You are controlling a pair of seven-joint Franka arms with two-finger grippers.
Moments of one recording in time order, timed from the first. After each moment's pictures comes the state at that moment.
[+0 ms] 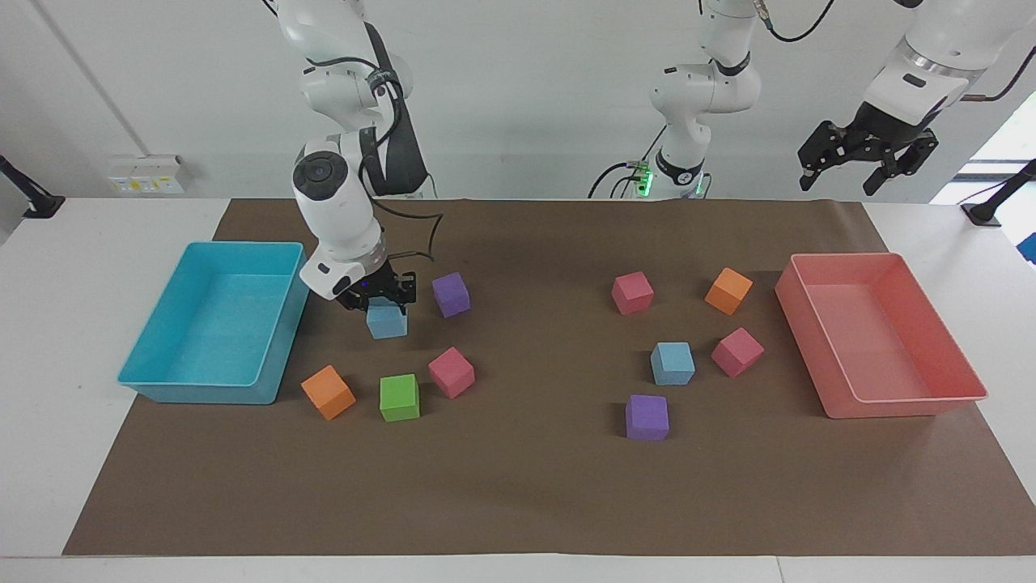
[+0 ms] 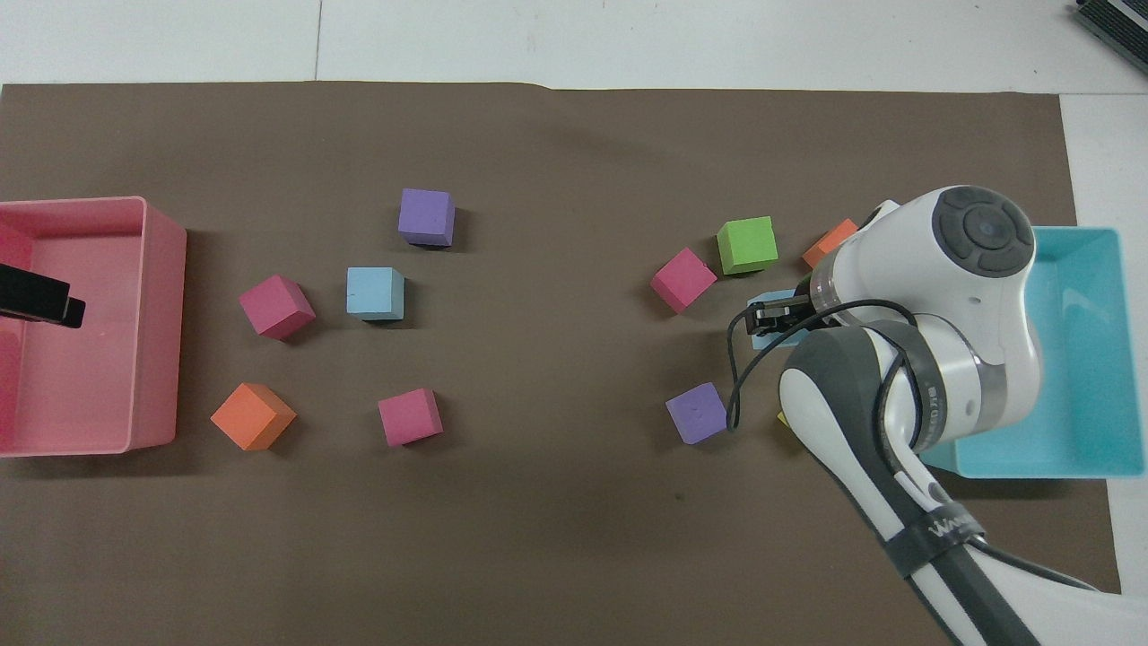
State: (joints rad) left arm -0.03 0.00 -0.01 -1.41 -0.02 1.37 0.09; right arm 0.26 0.13 -0.02 -1.94 0.06 2.06 0.14
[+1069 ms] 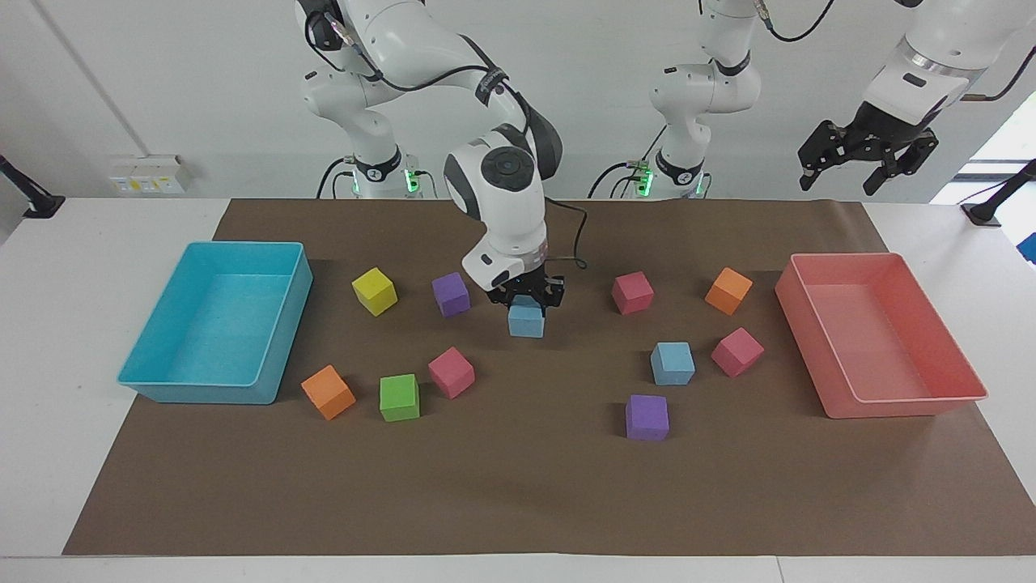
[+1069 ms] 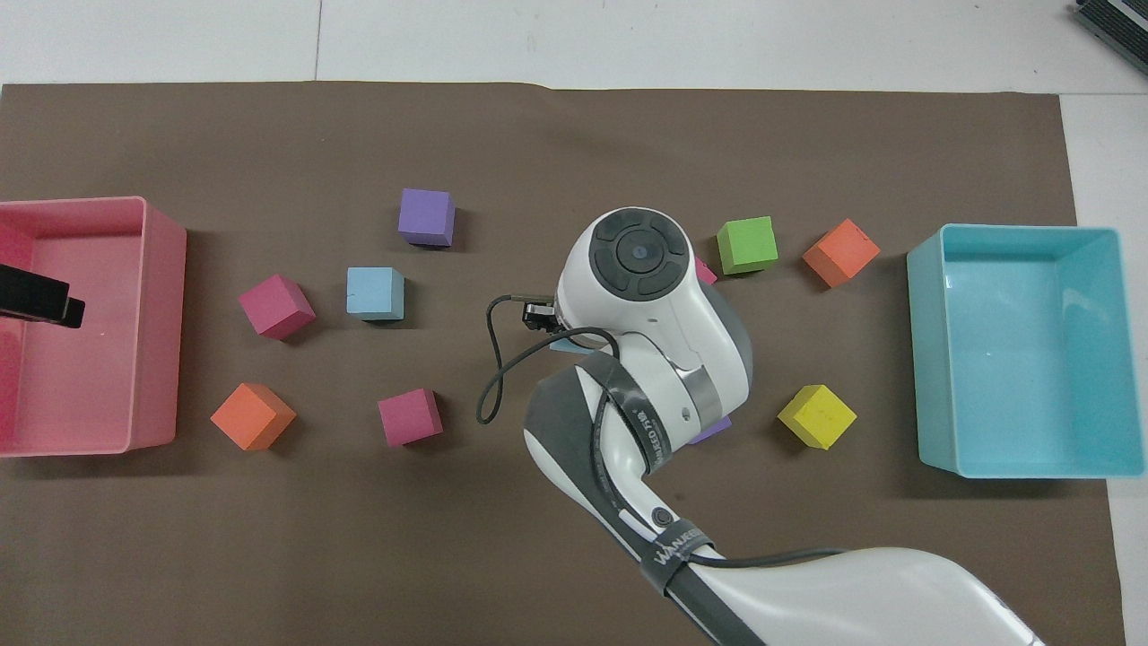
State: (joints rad) left arm -0.03 0.00 -0.01 -1.41 -0.02 1.37 0.09; right arm 0.51 0.44 0.08 -1.59 0.05 2.07 0.71
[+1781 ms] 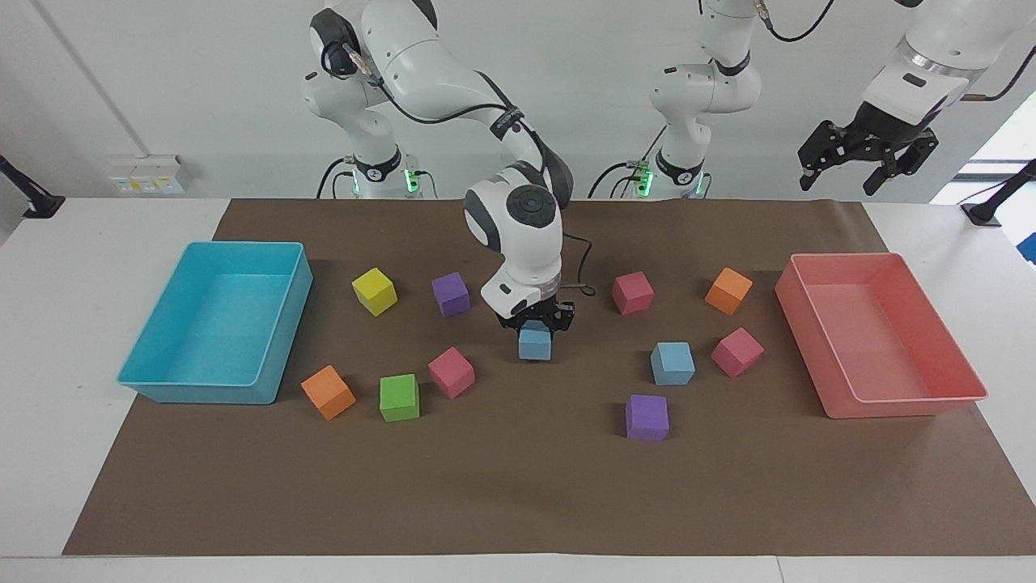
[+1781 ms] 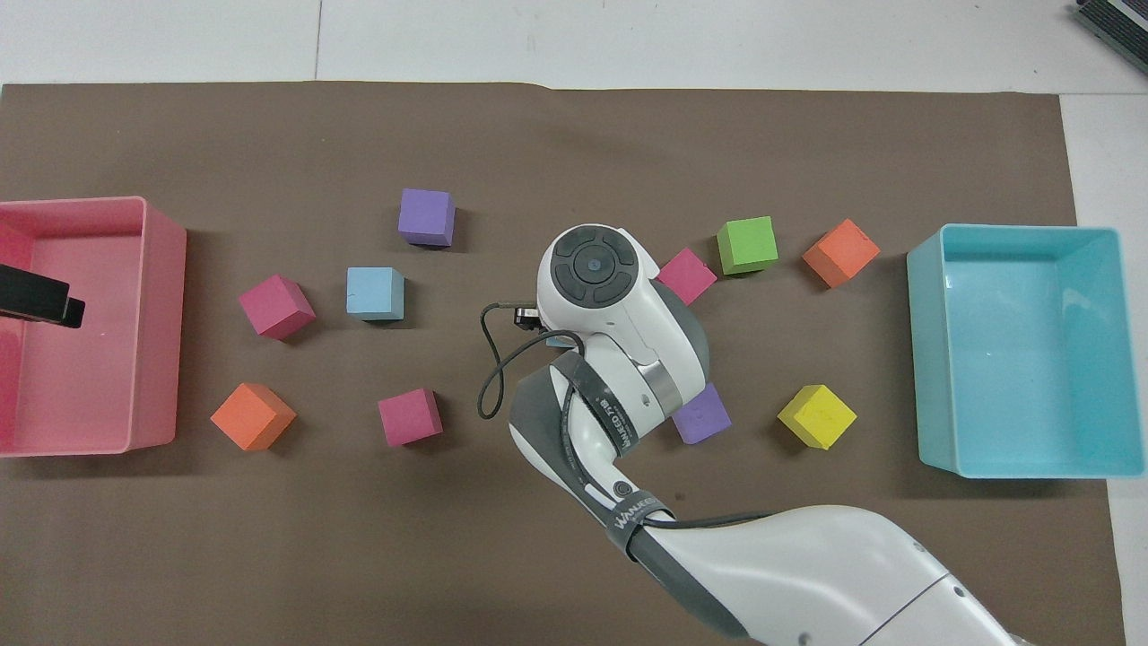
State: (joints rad) left arm -0.03 0.00 -0.01 -1.41 -0.02 1.37 0.09; right arm 0.52 0.53 0.08 -1.58 -0.02 2.14 0.67
